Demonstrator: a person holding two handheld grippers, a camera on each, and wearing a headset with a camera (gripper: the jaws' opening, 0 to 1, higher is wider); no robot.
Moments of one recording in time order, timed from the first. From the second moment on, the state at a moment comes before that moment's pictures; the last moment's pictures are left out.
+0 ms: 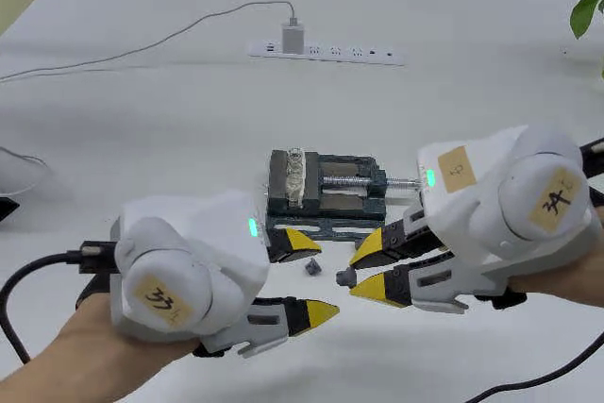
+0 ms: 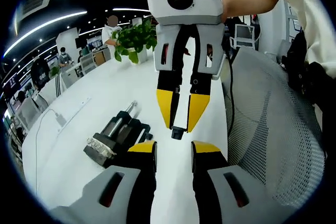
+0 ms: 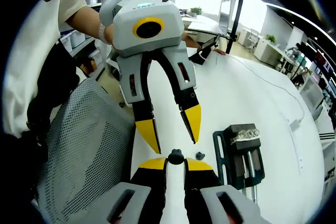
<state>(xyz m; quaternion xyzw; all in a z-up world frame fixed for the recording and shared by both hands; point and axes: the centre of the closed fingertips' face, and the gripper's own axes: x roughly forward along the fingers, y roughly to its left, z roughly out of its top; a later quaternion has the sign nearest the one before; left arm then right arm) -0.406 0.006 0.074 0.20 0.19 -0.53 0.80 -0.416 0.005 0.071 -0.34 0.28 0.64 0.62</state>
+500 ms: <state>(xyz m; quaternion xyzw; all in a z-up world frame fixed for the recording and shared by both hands) -0.416 -0.004 0.070 0.22 0.19 -0.56 0.78 -0.424 0.007 0.068 -0.36 0.28 0.66 0.60</state>
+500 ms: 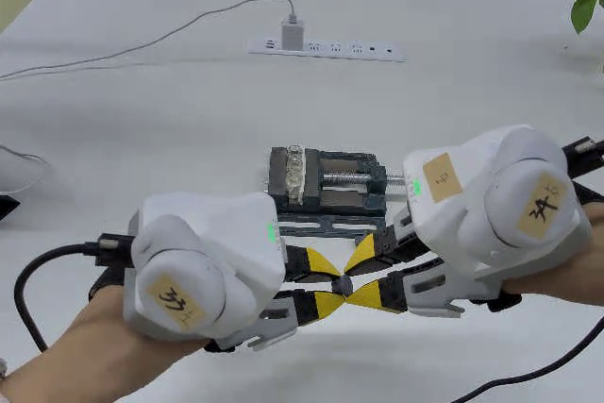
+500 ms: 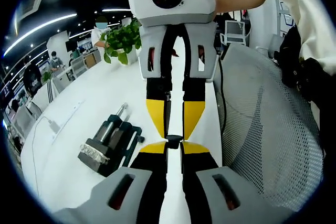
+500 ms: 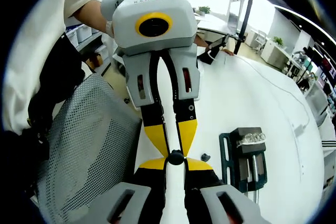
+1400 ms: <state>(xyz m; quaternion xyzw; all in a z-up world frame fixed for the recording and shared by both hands) -0.416 -0.004 0.076 0.21 0.19 -0.56 0.78 -0.427 0.007 0.076 -0.35 0.26 0.67 0.60</state>
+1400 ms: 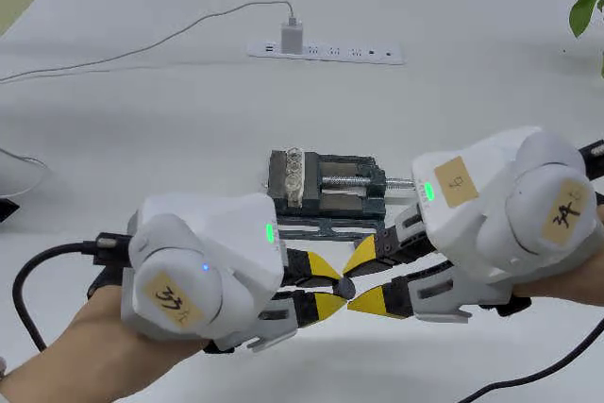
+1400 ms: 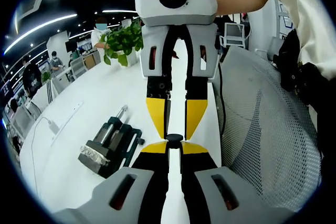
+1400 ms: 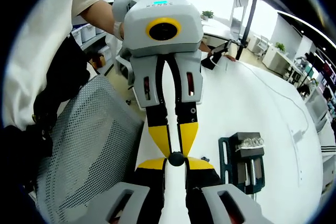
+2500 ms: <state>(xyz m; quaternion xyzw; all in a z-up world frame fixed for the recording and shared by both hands) -0.421 -0.005 0.077 0.15 0.21 -0.56 0.79 -0.430 0.008 0.079 -0.37 0.26 0.68 0.58</state>
